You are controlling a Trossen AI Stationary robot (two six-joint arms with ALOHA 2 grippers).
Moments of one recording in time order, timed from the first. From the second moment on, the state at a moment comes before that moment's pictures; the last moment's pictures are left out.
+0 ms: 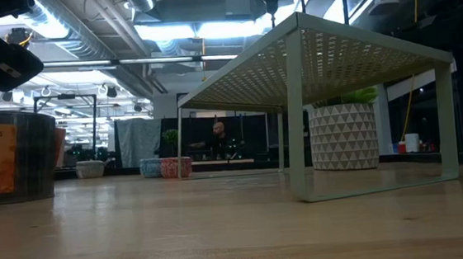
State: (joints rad) left arm -0.63 0.76 0.55 -0.66 -0.17 -0.63; right arm 0.29 0.10 0.01 0.02 0.07 -0.20
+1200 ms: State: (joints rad) left arm -0.63 0.86 0.54 -0.72 -0.18 -0.48; right arm 0.29 0.10 0.01 0.02 0.07 -0.20
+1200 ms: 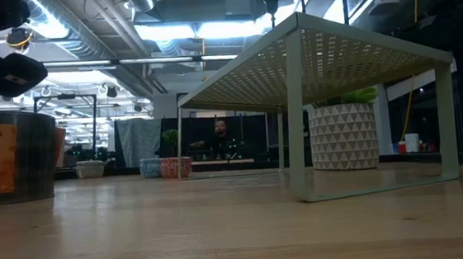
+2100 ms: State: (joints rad) left arm -0.63 0.93 0.55 -0.70 -0.30 -0.52; right arm 0.29 0.10 0.01 0.02 0.07 -0.20
